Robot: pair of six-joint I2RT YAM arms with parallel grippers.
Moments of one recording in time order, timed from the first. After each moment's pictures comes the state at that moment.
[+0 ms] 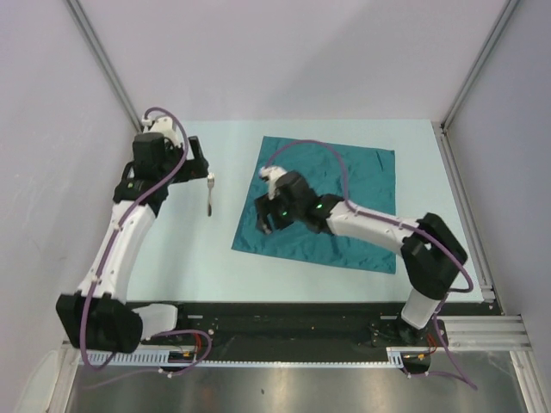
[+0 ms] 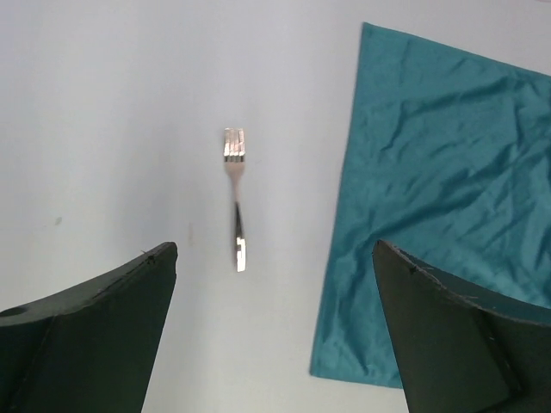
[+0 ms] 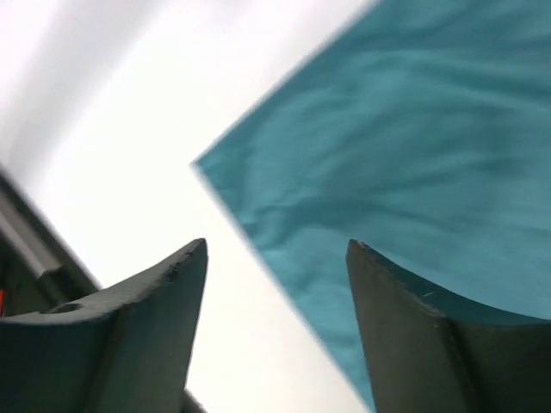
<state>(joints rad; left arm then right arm) -0.09 1.28 1.23 -0.48 0.04 -0.21 0.81 1.69 1.22 -0.19 -0.10 0.32</state>
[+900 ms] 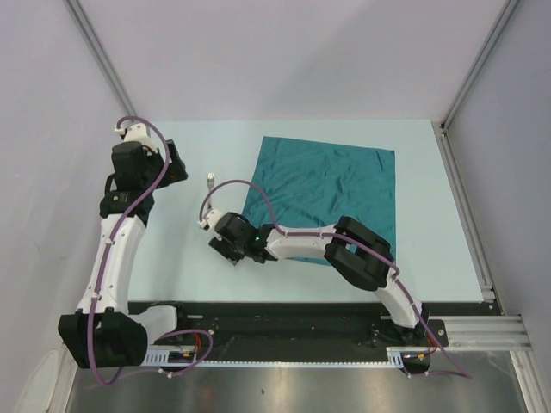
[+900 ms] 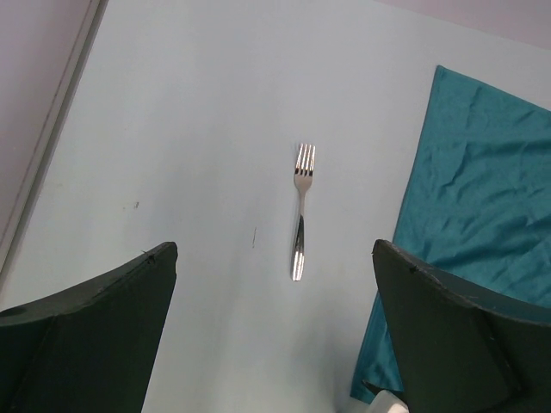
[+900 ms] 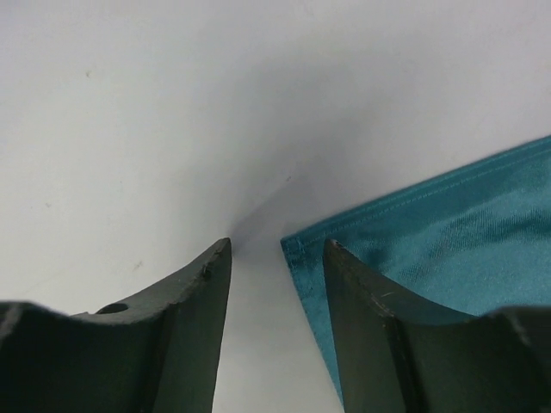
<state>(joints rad) 0.06 1.13 1.11 -0.43 -0.03 -0.19 1.15 2.18 1.54 -0.13 0.13 0.04</state>
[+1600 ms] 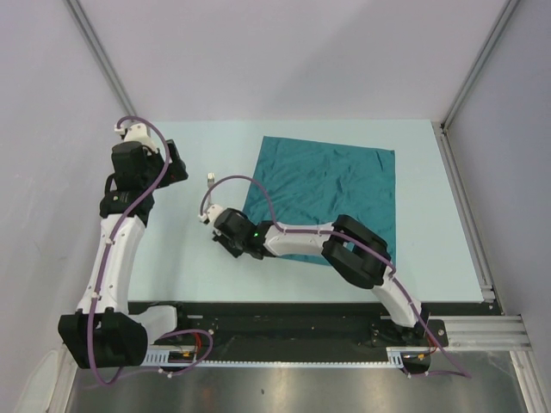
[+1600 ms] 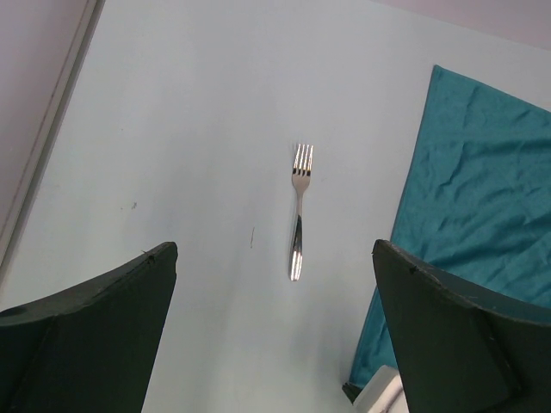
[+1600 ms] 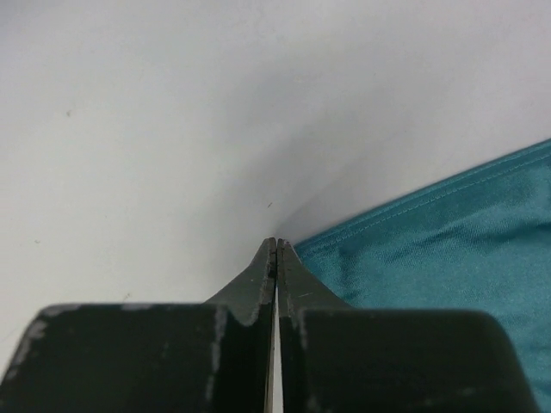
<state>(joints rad) 0.06 1.13 1.11 -0.43 -0.02 -0.19 1.13 2.22 1.59 -0.14 0.15 0.08</state>
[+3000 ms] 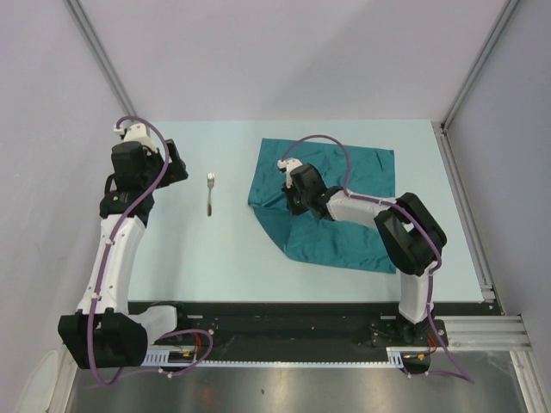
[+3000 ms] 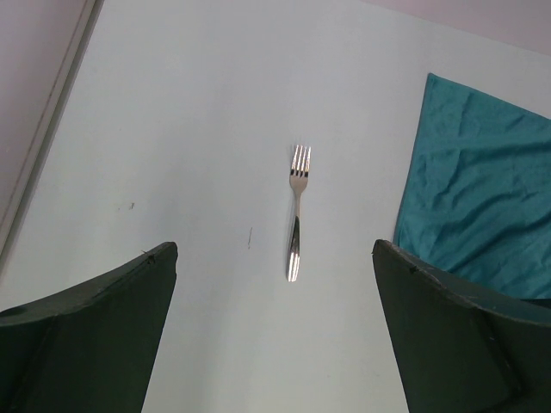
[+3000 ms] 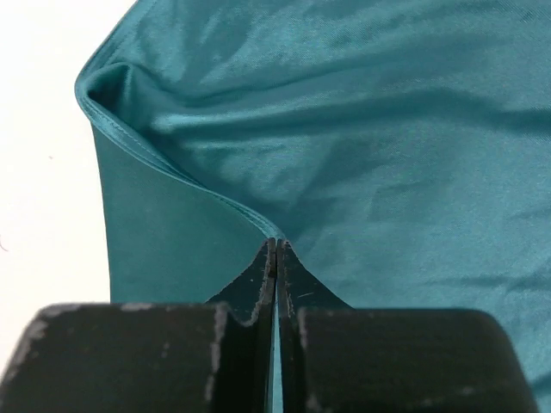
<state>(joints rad) 0.06 1.12 1.11 -0.43 -0.02 -0.20 0.70 1.92 1.24 -0.04 0.01 0.15</state>
